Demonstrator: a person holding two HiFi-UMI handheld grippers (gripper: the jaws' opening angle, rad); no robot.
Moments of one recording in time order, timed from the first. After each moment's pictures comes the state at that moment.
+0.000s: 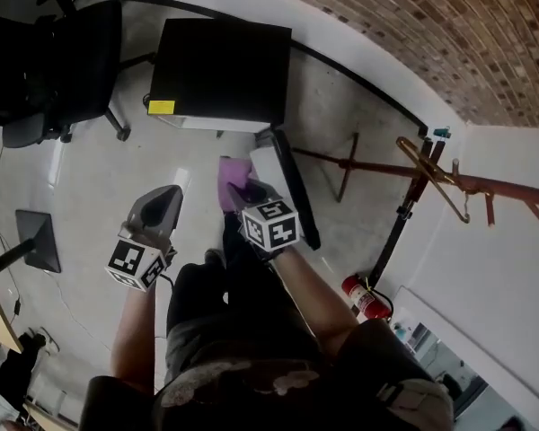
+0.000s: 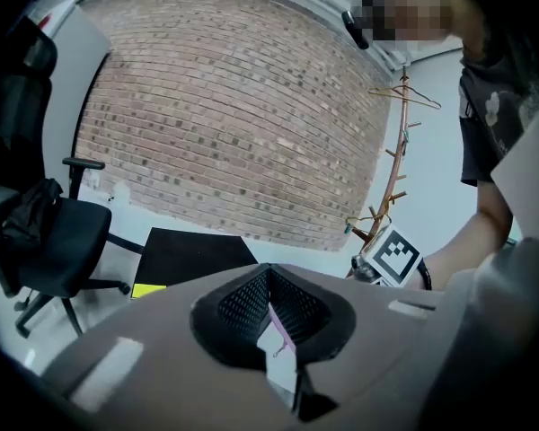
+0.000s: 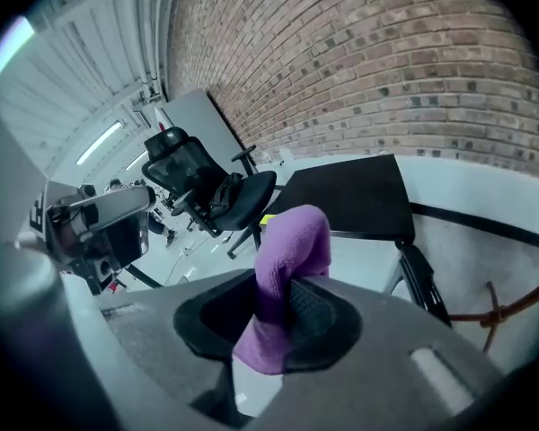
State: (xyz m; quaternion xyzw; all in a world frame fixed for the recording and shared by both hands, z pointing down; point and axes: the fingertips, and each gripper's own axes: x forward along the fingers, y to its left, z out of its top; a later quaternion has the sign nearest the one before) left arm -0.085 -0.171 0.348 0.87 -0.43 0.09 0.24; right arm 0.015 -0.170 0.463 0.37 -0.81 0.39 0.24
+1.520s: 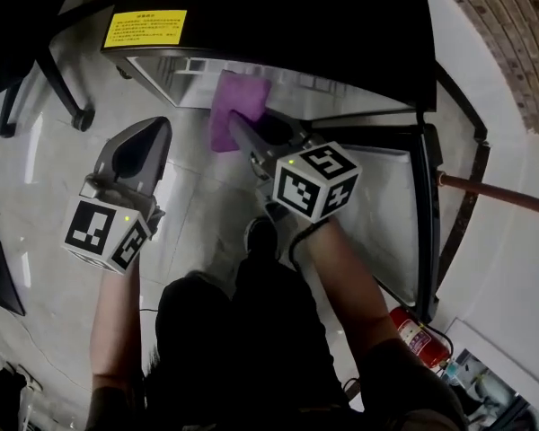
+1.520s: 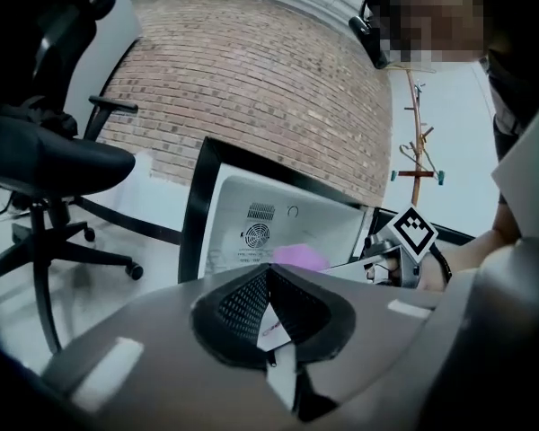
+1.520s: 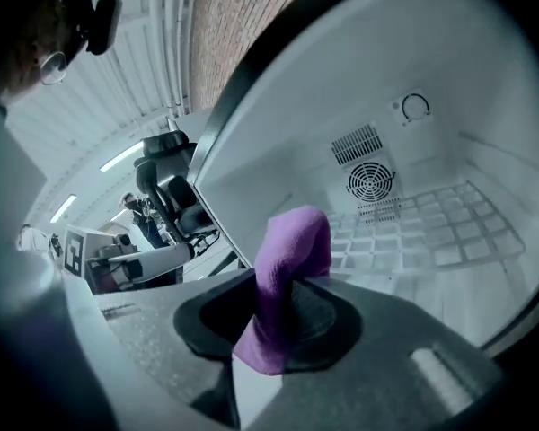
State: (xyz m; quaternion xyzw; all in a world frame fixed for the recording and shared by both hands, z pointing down) left arm -0.169 -0.294 0.686 0.87 -0.45 0.07 0.19; right arm -0.078 -0.315 0.739 0.35 -0.87 0.33 0.10
